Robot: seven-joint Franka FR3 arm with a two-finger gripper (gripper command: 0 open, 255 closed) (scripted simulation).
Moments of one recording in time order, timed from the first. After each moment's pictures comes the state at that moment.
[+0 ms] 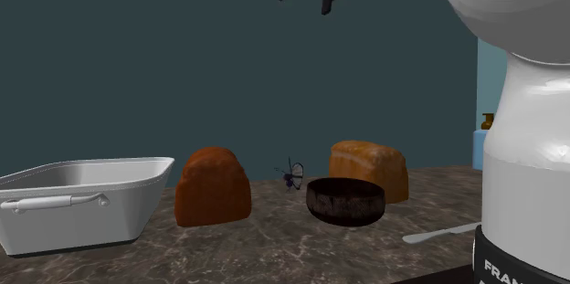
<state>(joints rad) -0.01 -0.80 -0.02 -2.36 0.07 1.66 0.10</state>
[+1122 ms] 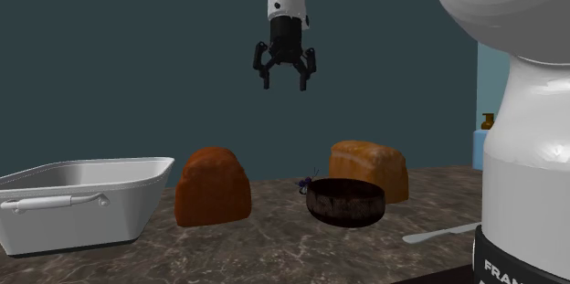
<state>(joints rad) -0.05 -0.30 -0.02 -2.31 0.00 2.02 0.13</state>
